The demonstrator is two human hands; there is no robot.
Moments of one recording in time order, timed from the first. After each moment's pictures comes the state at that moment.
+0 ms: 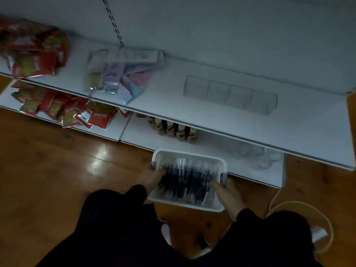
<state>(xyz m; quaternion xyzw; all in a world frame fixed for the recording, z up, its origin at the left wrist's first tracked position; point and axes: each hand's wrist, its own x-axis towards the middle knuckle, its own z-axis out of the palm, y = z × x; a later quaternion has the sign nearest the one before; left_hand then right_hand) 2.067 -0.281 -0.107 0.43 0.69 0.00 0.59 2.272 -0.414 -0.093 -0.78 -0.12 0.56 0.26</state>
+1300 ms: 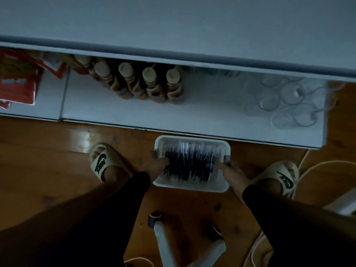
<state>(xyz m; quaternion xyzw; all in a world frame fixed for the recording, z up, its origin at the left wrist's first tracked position) 2.128 -0.270 -0.379 0.45 0.66 -0.14 0.58 2.324 -0.429 -0.396 -0.75 0.03 0.61 0.24</state>
